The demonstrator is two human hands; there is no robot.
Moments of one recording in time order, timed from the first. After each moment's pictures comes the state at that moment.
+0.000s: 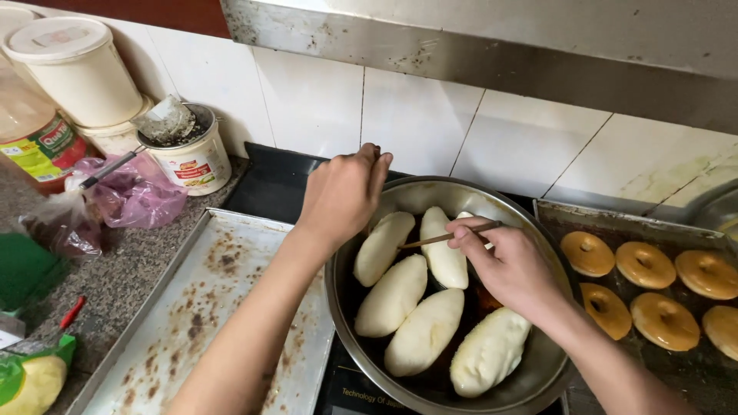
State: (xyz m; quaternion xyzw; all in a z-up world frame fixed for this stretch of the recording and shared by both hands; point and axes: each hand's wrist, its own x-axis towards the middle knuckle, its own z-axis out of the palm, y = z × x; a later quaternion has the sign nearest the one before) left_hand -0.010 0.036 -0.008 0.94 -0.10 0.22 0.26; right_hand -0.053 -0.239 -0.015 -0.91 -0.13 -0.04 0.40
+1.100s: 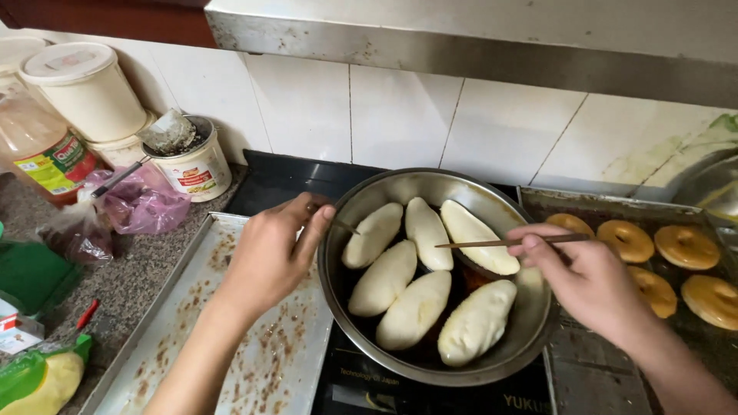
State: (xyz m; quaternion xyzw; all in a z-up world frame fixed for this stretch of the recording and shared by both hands) left_hand -0.134 0.070 0.009 0.91 -0.15 0.22 0.32; right_hand -0.104 -0.336 0.001 -0.91 -0.11 -0.03 0.39
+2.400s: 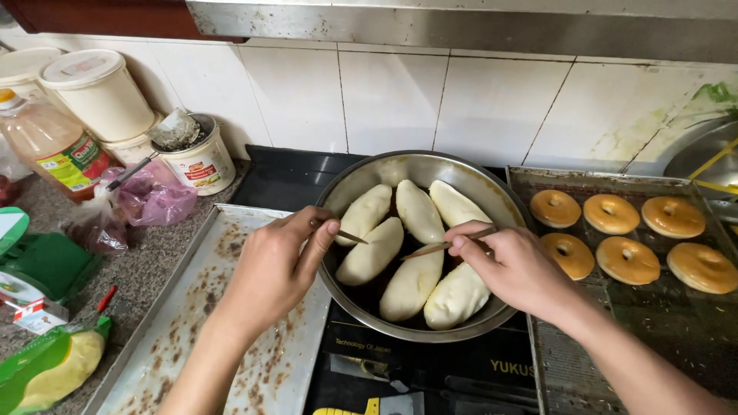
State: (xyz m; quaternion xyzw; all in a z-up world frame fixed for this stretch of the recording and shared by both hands) left_hand -0.200 0.032 0.020 0.92 -0.11 0.19 0.31; right_hand -0.137 -0.298 0.000 -0.91 -0.19 0.01 0.36
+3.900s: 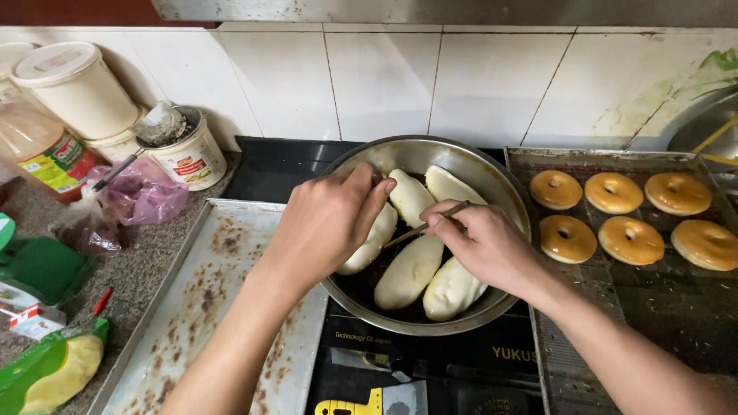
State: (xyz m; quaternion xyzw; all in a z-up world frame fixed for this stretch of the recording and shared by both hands) left_hand -0.142 -0.018 0.031 0.91 -0.24 0.27 0.20; right_hand -0.113 -0.274 -0.018 -0.90 -0.20 0.00 0.39
